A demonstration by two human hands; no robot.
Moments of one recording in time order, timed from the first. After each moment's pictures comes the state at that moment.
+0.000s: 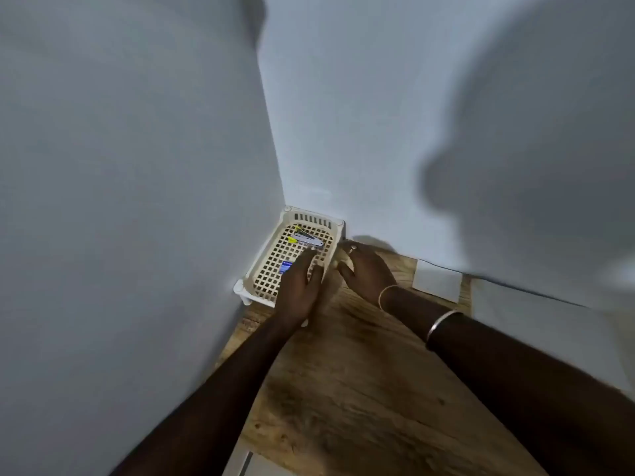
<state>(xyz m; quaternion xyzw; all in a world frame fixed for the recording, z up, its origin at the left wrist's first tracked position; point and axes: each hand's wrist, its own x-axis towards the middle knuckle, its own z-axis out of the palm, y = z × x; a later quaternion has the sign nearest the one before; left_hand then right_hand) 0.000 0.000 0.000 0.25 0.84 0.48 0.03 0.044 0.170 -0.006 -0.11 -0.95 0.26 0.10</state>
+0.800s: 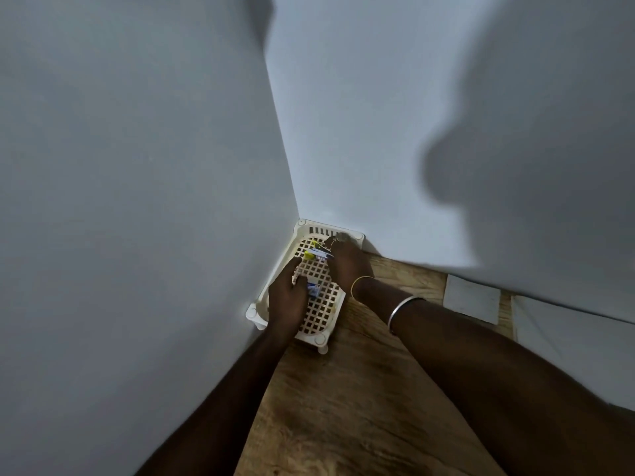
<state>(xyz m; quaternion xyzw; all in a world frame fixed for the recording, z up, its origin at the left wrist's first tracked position) -0.063 -0.014 -0.016 0.07 0.85 0.51 0.09 -0.066 0.147 -0.037 -0.13 -0.96 0.22 0.09</state>
